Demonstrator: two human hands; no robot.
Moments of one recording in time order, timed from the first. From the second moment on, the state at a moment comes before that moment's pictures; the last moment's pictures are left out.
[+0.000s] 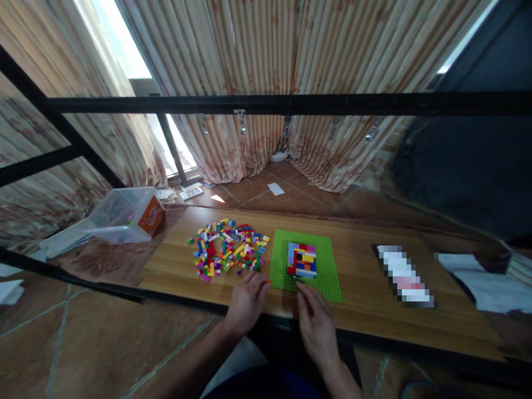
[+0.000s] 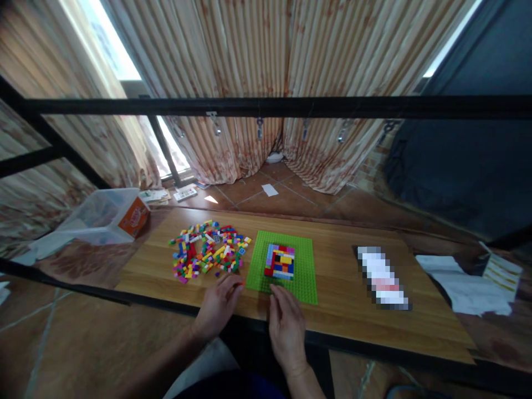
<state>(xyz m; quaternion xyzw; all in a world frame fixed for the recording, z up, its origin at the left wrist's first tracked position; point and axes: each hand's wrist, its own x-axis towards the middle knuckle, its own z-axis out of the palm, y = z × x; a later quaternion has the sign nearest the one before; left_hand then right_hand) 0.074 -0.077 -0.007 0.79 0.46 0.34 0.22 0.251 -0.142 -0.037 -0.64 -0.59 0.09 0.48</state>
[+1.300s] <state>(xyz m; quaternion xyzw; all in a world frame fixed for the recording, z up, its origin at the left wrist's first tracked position) 0.121 -0.061 -0.035 0.82 0.41 0.32 0.27 0.305 -0.080 -0.023 -0.72 -0.43 0.17 0.52</state>
